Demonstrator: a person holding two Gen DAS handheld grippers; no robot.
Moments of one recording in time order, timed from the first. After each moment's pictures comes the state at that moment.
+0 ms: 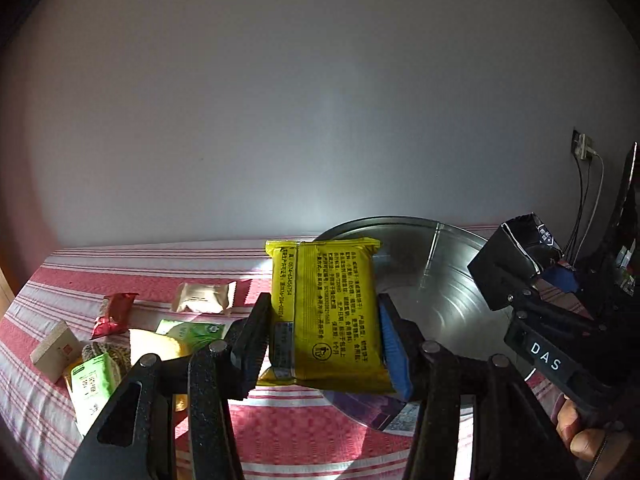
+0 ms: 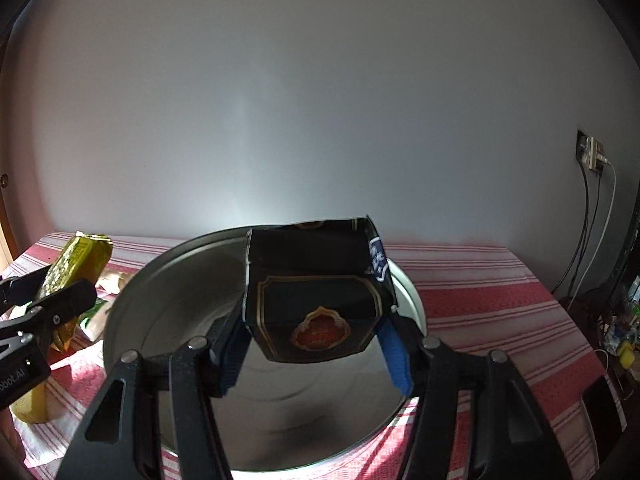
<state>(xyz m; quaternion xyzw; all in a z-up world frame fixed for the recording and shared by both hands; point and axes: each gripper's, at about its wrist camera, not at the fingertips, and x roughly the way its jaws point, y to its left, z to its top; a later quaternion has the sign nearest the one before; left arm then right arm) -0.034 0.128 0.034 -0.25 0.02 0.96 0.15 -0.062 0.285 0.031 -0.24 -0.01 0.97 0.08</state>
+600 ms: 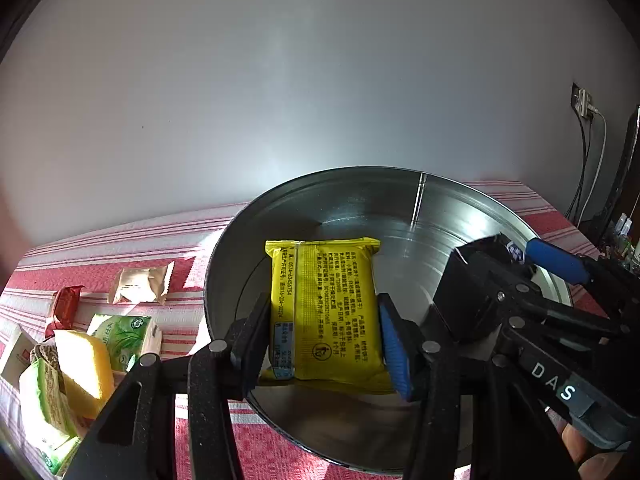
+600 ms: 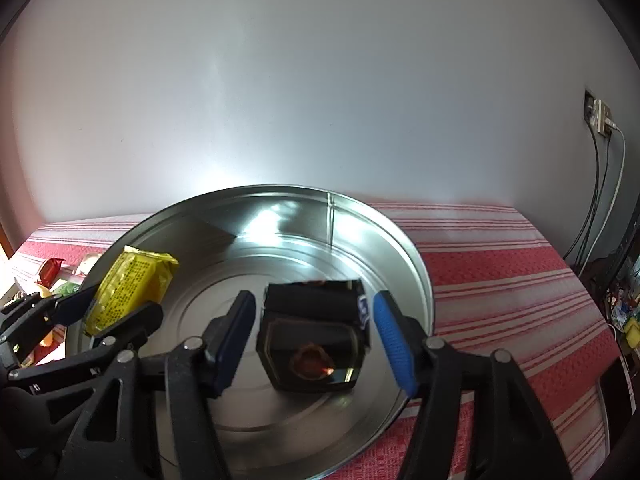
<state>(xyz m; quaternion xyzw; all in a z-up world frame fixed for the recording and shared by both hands) -0.058 0.169 0.007 -0.31 0.05 0.94 0.15 -0.082 0.296 0.009 -0.29 0.02 0.95 0.08</state>
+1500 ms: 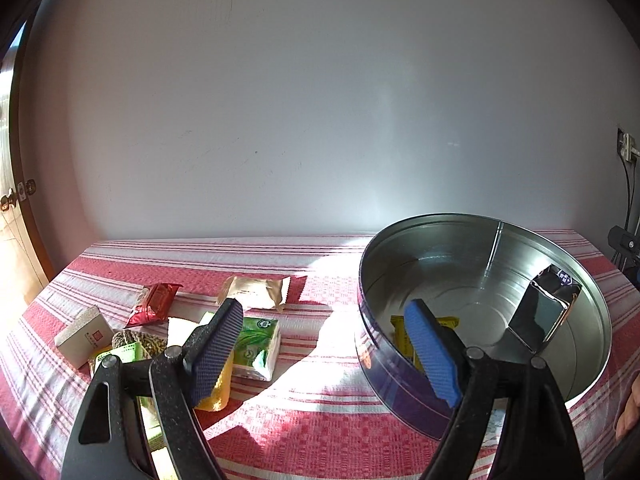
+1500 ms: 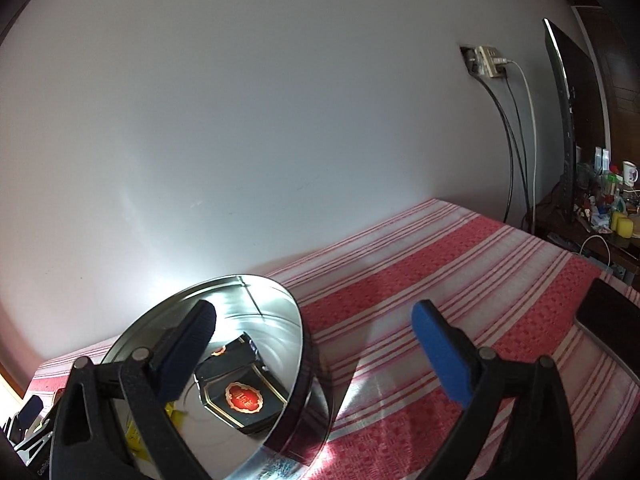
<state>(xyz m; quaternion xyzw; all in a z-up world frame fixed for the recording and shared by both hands) -0.041 0.093 0.020 -0.23 0.03 0.97 0.04 -0.037 0.371 0.034 -0.17 0.19 0.95 0.18</state>
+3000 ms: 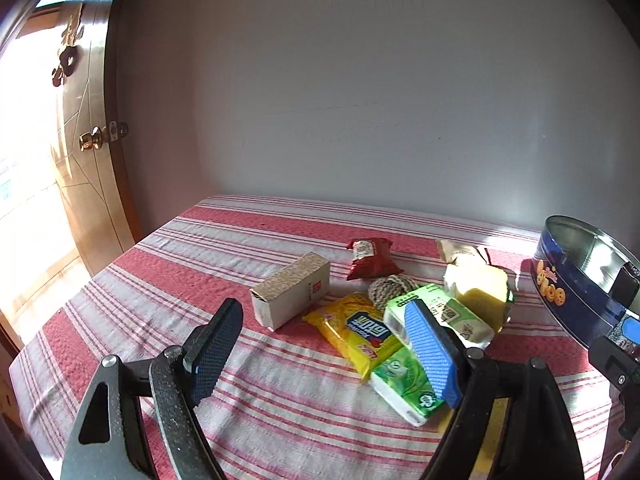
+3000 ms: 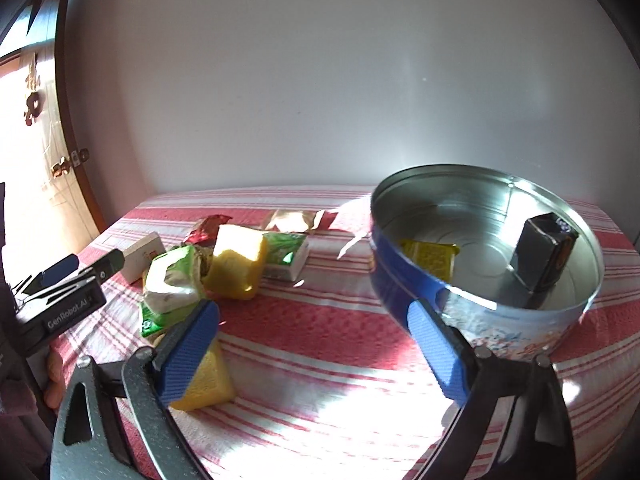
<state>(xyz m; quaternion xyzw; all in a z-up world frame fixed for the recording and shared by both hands) 0.011 -0.114 0.017 -0.25 -0.02 0.97 -0.08 -0.030 0.110 0.004 -0.29 0.03 0.95 -0.09</state>
